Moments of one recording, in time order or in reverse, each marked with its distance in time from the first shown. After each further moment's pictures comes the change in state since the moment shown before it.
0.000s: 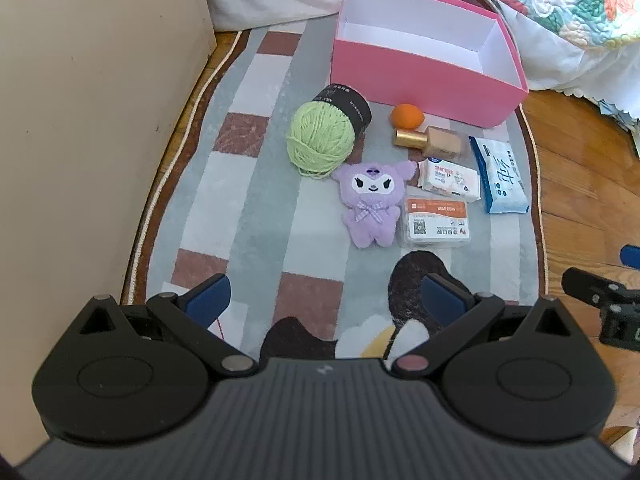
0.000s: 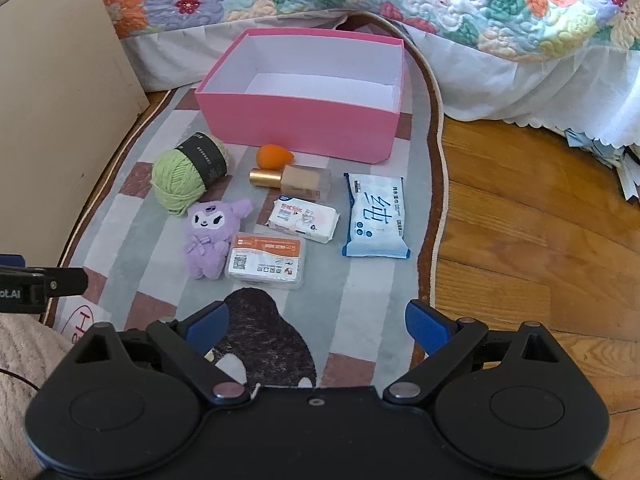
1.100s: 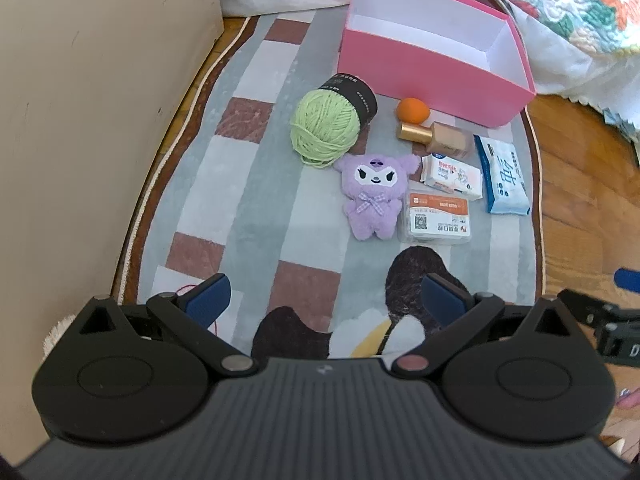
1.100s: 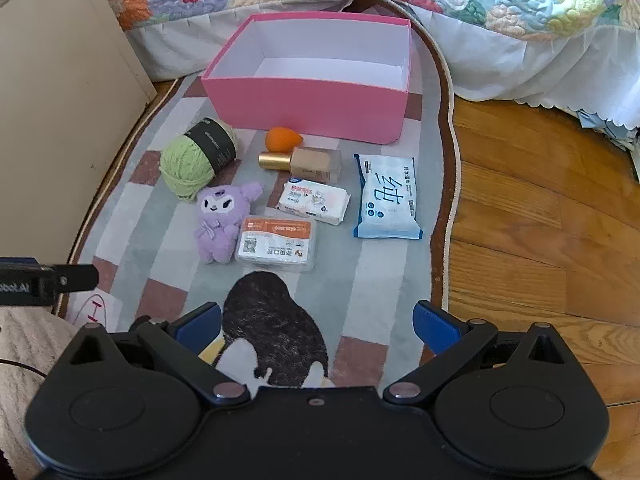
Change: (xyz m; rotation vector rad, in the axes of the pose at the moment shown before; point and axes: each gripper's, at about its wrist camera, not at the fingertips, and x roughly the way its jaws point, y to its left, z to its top) left arm 0.004 0.003 -0.005 -0.057 0.016 -0.006; right arm 0.010 -0.007 -0.005 0.027 0.071 0.035
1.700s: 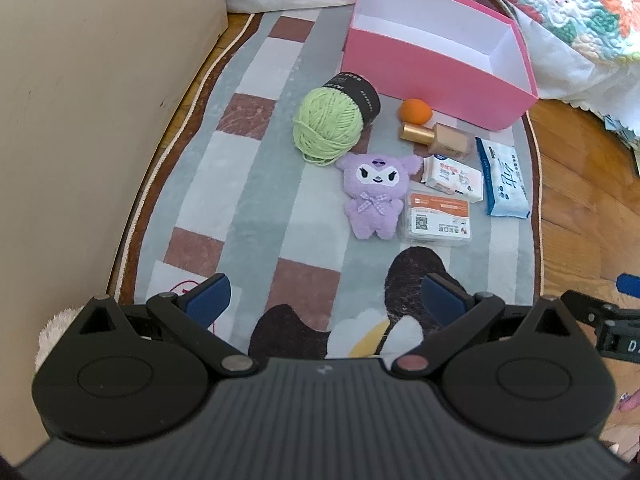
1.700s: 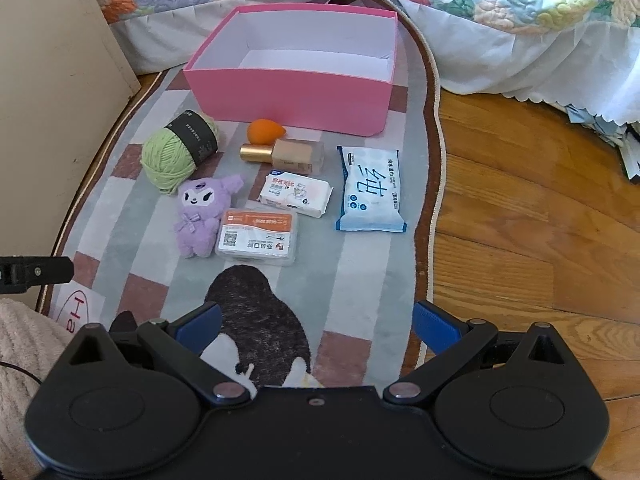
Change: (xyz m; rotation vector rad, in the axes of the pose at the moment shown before) left arm 0.002 0.006 -0.002 -0.011 -0.004 -0.011; right arm 0.003 -0.006 -0.001 0.004 0.010 -0.038
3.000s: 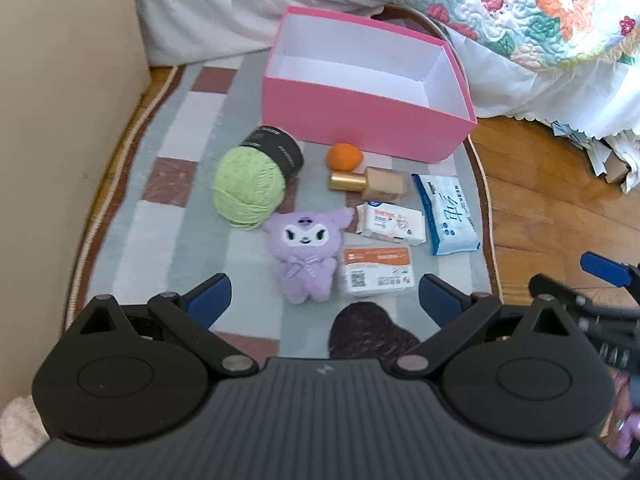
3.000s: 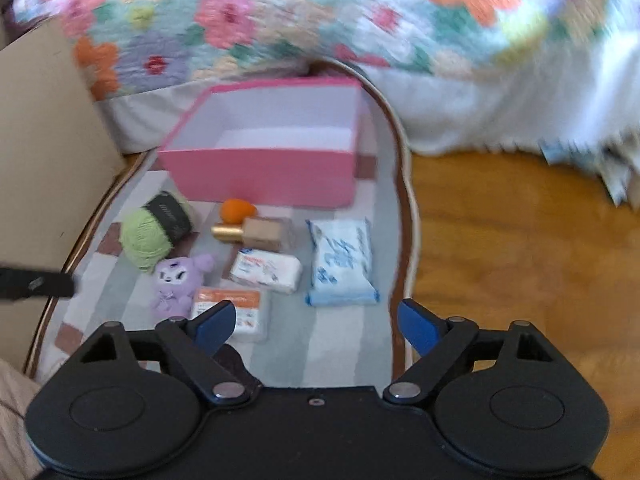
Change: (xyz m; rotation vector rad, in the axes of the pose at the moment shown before) left arm 0.023 -0.039 0.033 0.096 -0.112 -0.150; right arm 0.001 -0.023 -0.005 -0.007 -0.307 0.004
